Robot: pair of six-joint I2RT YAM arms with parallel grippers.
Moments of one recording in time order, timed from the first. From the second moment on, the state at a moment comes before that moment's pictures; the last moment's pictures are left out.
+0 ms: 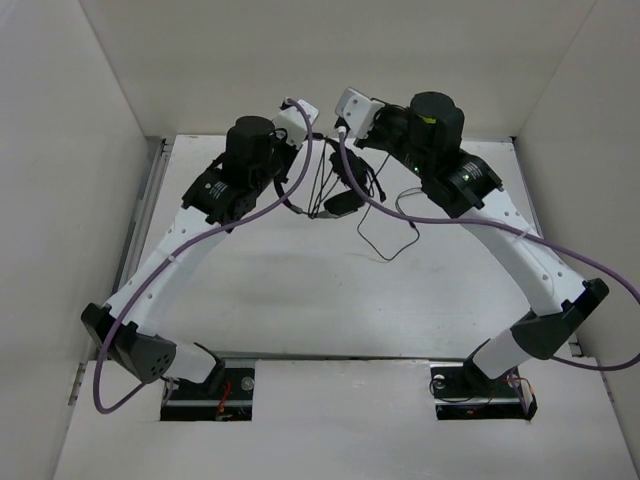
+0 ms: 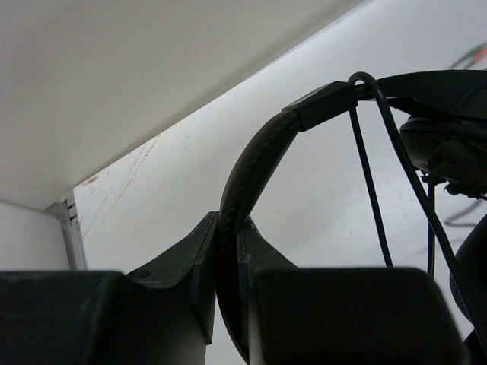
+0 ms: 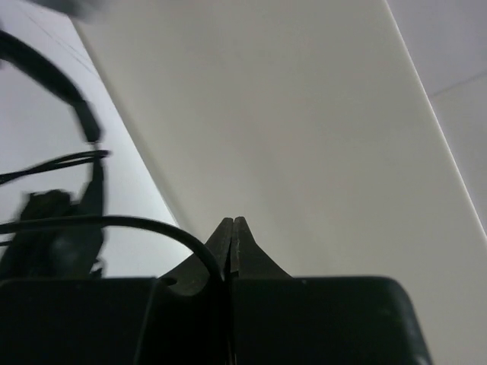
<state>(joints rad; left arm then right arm) -0.57 1.41 1.60 -0.52 -0.22 0.27 0.70 1.53 1.85 -0.37 0.08 -0.90</state>
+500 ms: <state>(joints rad) -0.67 1.33 1.70 -0.60 -0.03 0.31 0.57 1.62 1.87 -0.32 -0.04 -0.85</state>
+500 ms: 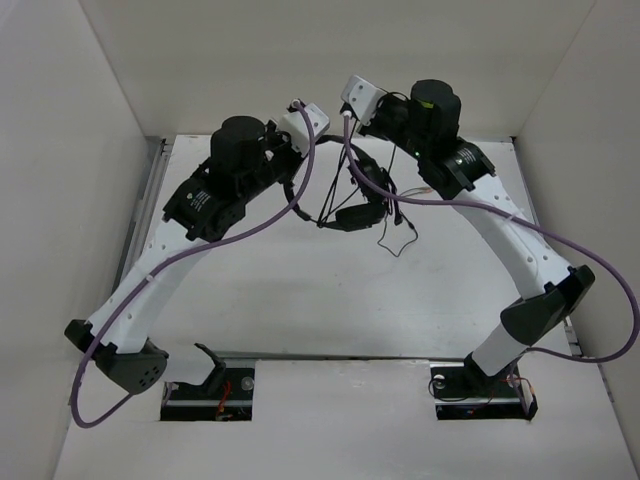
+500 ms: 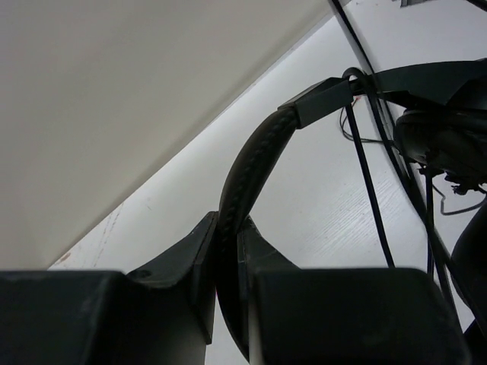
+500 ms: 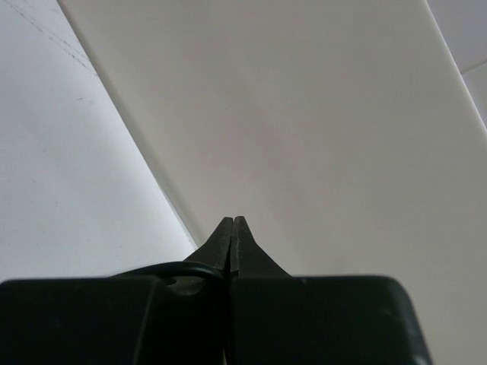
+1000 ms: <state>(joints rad) -0.66 1.41 1.61 -0.50 -0.32 0.50 0.73 1.60 2.02 -0.46 -0.01 -0.84</state>
